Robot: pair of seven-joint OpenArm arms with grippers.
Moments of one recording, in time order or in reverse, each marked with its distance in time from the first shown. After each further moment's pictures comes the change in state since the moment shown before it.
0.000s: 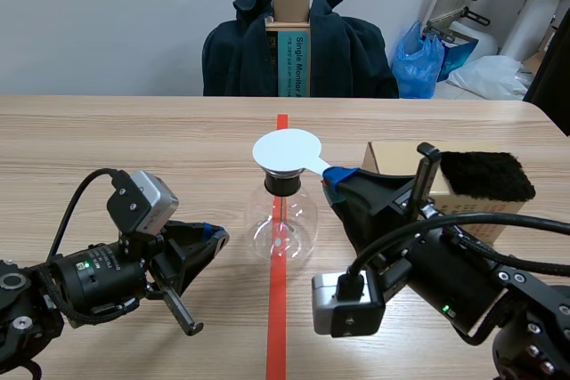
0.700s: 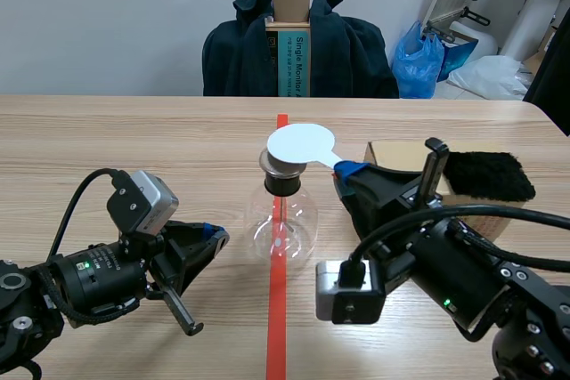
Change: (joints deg) left arm 0.0 0.0 0.0 0.0 0.0 0.0 0.0; right arm 0.0 0.0 0.0 0.0 0.0 0.0 -6.0
